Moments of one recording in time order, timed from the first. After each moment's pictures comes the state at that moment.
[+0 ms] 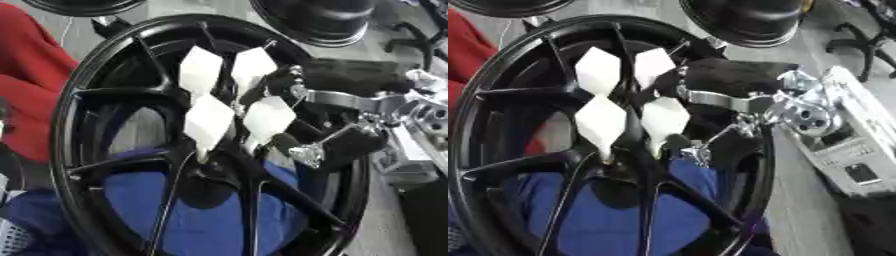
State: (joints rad) left arm -0.14 0.33 0.11 -1.98 0.02 0.13 0.28; right arm -0.83 -0.58 0.41 -1.99 0.56 0.13 0.83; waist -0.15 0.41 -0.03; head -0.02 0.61
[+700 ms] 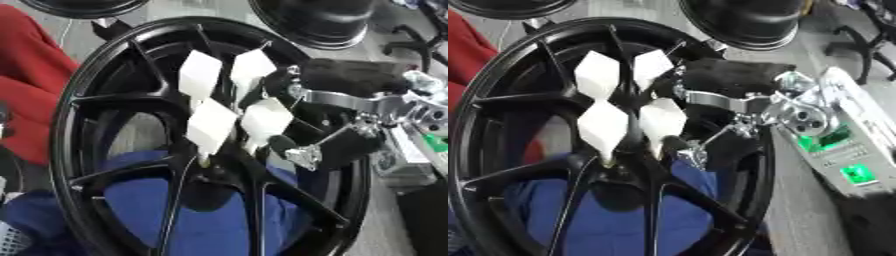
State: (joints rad) left arm -0.15 0.33 0.11 -1.98 0.02 0.13 0.27; right arm -0.83 -0.58 0.41 -1.99 0.56 0.13 0.82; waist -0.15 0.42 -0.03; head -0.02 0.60
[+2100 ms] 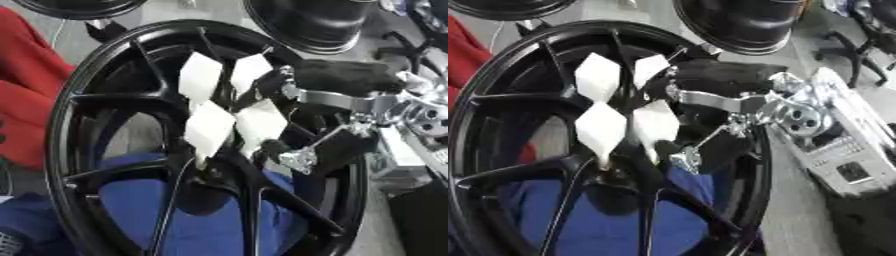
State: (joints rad) left arm -0.15 0.33 0.11 -1.98 0.02 0.14 0.27; right arm -0.84 -0.60 0.40 -1.99 0.47 0.13 0.75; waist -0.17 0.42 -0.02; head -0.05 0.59
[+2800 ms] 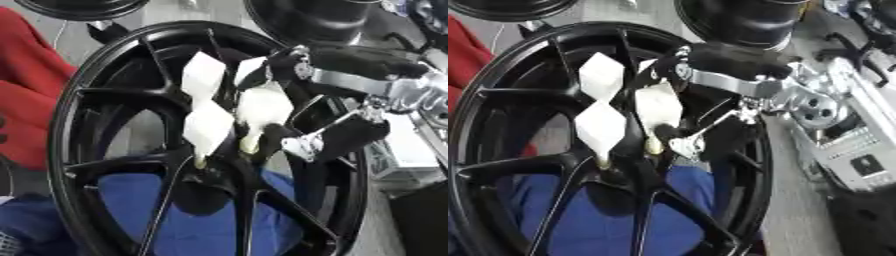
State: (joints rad) left arm -0.15 0.33 0.11 -1.98 0.03 0.14 0.26; right arm -0.84 -0.61 0.37 -1.99 0.42 0.15 0.70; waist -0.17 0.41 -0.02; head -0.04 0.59
